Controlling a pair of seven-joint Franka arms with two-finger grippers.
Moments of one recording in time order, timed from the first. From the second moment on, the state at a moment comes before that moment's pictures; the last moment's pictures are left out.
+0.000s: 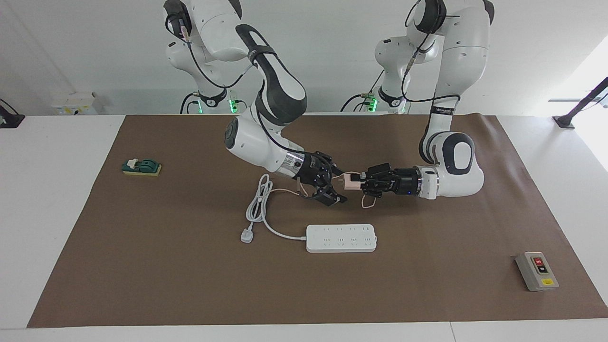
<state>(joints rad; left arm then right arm) 0.06 0.45 -0.21 -1.85 -1.52 1.65 0.76 0.49 0.48 -0.02 -1.53 1.08 2.27 1.42</state>
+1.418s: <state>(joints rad) 0.21 0.34 -0.21 -1.27 -0.82 1.23 -0.25 0.09 0.28 -0.03 -1.52 0.47 1.64 1.00</state>
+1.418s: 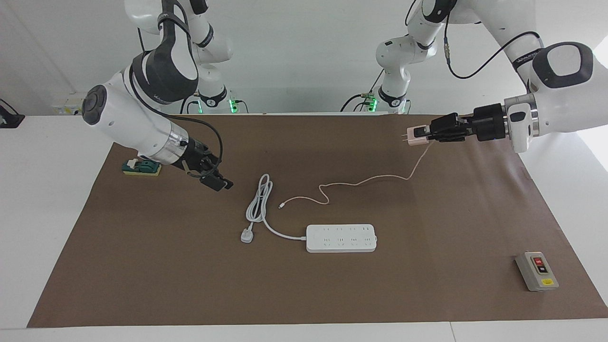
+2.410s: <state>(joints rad) 0.10 0.33 -0.21 -1.24 -0.17 1.19 -0.31 0.08 0.24 -0.04 -1.52 0.14 1.59 0.25</state>
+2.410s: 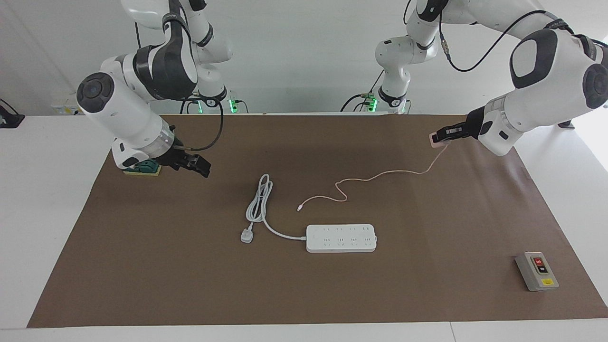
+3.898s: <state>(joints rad) -0.03 0.40 -0.21 -1.25 -0.08 1.58 -1.04 0.00 -0.05 -0.02 -1.68 -0.02 1.59 -0.09</state>
